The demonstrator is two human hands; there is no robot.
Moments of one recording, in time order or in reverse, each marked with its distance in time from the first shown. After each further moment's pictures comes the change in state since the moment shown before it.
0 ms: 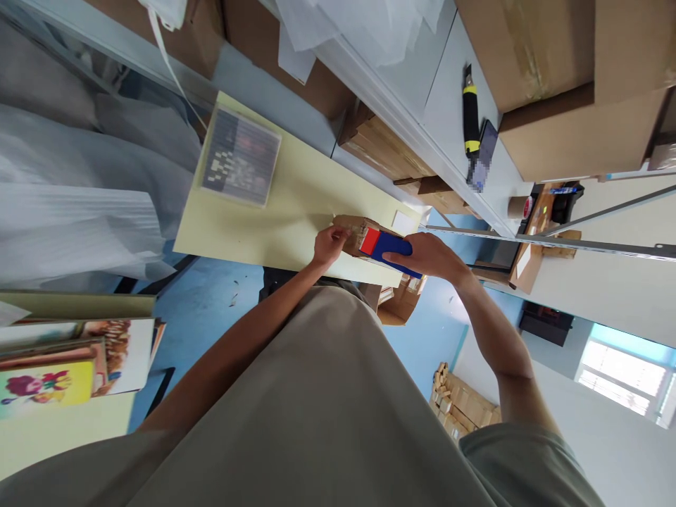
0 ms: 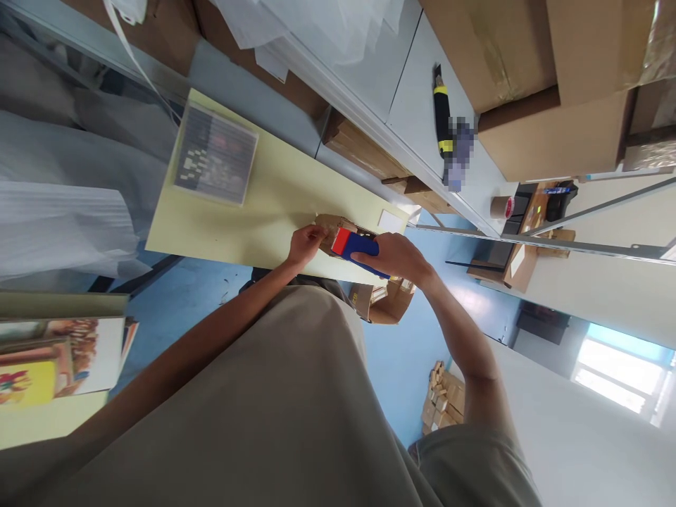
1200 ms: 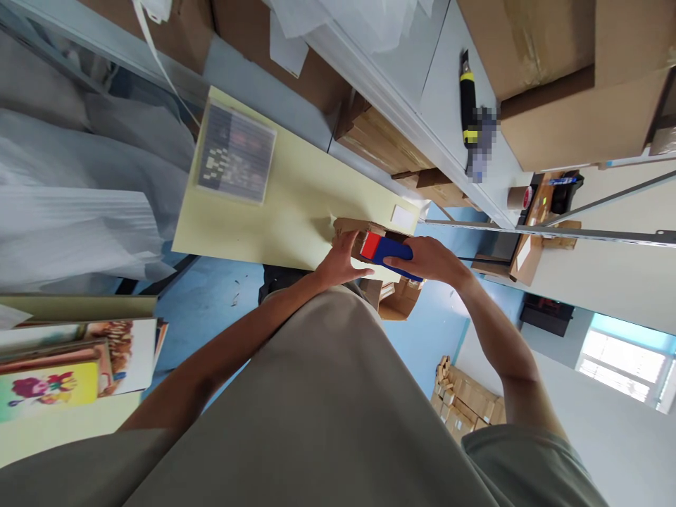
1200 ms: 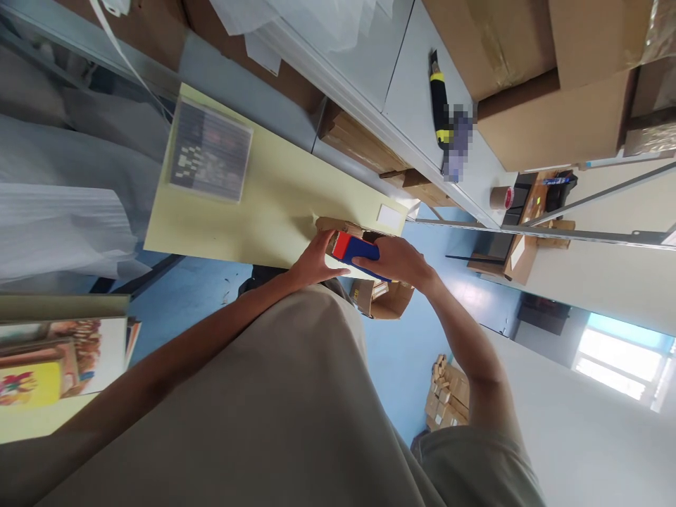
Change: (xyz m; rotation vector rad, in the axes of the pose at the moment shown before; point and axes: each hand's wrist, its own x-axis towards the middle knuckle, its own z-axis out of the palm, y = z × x) left_hand -0.054 -0.003 -0.003 0.244 -0.289 0.556; right_hand -0.016 -0.002 0.013 -0.043 -0.042 0.029
